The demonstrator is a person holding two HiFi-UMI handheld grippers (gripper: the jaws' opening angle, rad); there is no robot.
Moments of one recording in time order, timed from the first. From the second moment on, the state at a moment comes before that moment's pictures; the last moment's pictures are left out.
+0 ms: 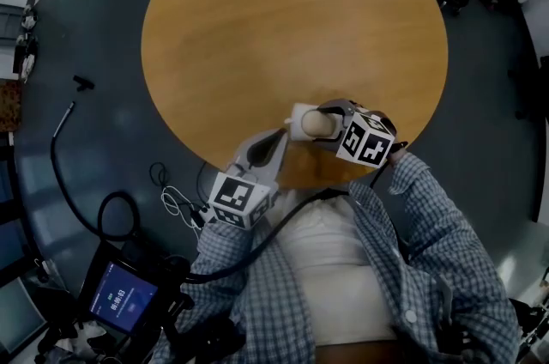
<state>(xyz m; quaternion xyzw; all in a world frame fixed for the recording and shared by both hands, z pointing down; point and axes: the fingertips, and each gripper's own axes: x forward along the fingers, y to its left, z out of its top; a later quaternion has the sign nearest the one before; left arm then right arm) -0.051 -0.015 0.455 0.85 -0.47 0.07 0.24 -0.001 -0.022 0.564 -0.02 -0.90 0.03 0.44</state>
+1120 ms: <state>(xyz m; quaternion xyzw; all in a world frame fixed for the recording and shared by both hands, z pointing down) -0.047 -0.025 0.435 0.86 -0.45 0.03 0.24 0.027 -0.051 0.429 0.25 -0.90 0.36 -0.03</state>
